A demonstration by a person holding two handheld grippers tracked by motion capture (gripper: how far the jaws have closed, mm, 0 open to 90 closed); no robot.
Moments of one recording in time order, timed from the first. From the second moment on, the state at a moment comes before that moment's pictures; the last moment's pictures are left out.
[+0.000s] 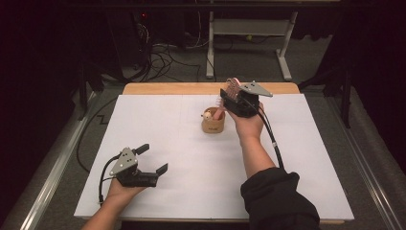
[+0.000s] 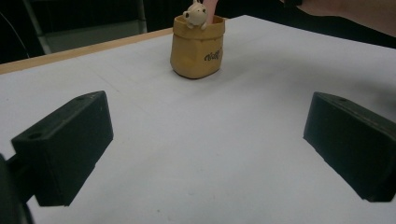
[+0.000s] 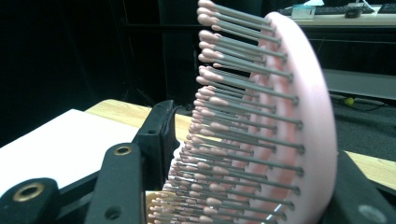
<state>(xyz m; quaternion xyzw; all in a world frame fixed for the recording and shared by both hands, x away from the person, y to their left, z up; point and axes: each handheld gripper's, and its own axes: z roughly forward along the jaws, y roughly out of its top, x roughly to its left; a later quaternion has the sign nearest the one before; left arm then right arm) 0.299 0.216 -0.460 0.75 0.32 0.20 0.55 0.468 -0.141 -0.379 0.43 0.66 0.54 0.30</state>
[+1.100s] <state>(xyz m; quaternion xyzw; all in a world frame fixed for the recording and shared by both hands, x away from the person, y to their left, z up) 0.299 0.219 -0.459 0.74 0.32 0.20 0.55 0.471 -0.165 -0.391 0.46 0.66 0.52 0.29</state>
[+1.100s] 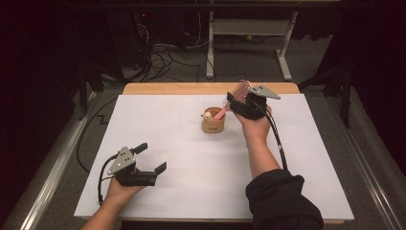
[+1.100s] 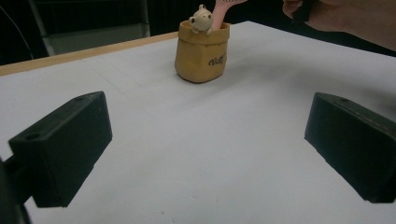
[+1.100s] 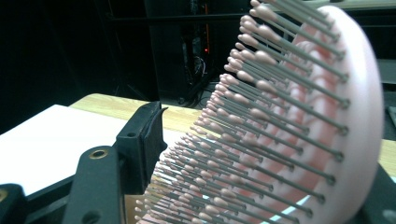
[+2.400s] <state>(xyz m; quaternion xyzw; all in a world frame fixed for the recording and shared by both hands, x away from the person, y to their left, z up) 0.300 0.217 -0.461 0.75 0.32 0.20 0.55 0.471 -0.180 -0.394 0.46 0.67 0.51 0.29</state>
